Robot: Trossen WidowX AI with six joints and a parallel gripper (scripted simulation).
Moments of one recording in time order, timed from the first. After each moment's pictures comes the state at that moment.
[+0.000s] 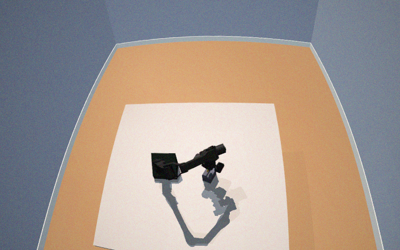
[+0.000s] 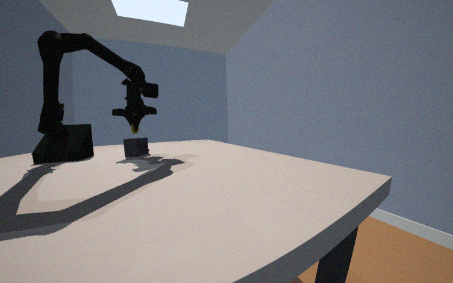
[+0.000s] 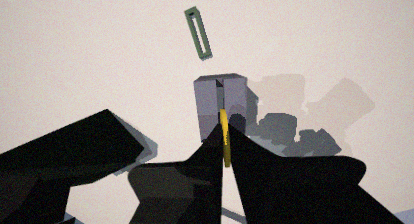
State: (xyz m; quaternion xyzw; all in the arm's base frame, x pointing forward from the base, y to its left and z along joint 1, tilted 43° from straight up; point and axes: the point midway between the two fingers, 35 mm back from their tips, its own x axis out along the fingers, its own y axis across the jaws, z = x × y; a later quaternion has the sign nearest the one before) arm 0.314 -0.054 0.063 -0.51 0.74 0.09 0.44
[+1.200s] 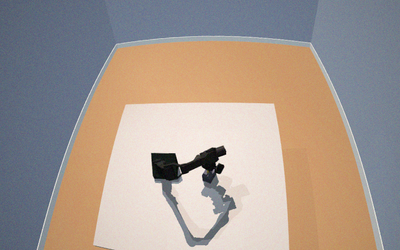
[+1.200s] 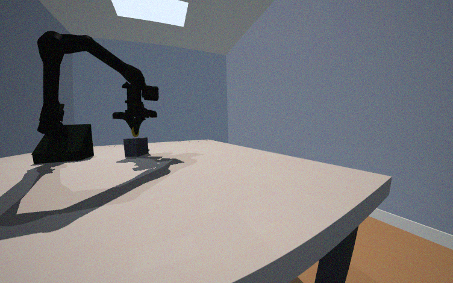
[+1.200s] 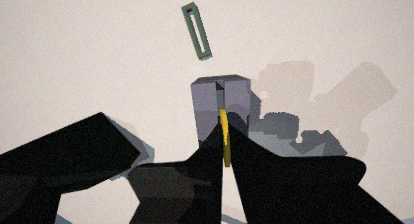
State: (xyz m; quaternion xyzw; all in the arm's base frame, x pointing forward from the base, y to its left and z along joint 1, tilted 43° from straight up) arm 0.313 -0.064 0.053 -0.50 0.74 0.09 0.44
